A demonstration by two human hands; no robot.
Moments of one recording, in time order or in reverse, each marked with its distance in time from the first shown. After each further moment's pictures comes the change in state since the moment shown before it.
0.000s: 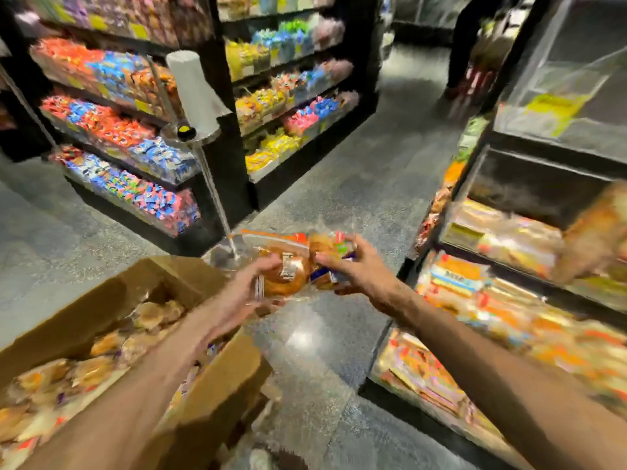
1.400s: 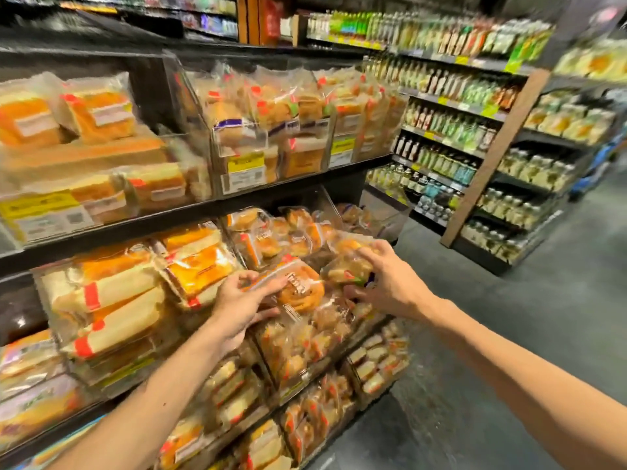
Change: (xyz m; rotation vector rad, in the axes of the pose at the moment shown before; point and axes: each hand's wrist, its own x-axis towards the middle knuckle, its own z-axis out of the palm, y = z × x) left_hand 0.173 -0.124 0.812 0.306 -0.658 -0.113; right_hand -0.418 0.154 -0.654 -0.897 1.024 0.419
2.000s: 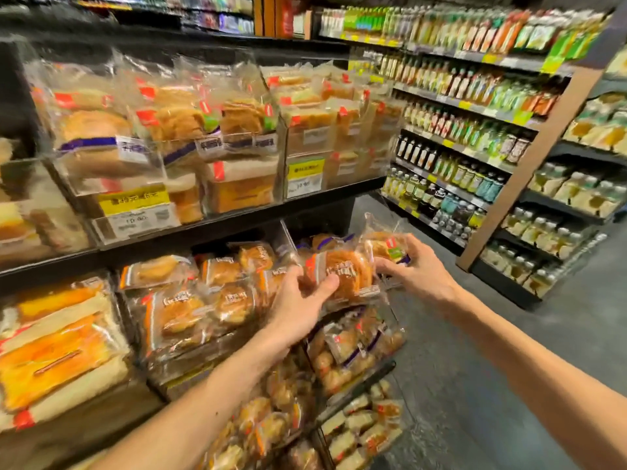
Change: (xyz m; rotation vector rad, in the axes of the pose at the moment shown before) left_hand 0.154 0.000 0.223 0.428 -0.099 0.180; right_hand 0.154 0.210 -0.049 0.624 0.119 0.192
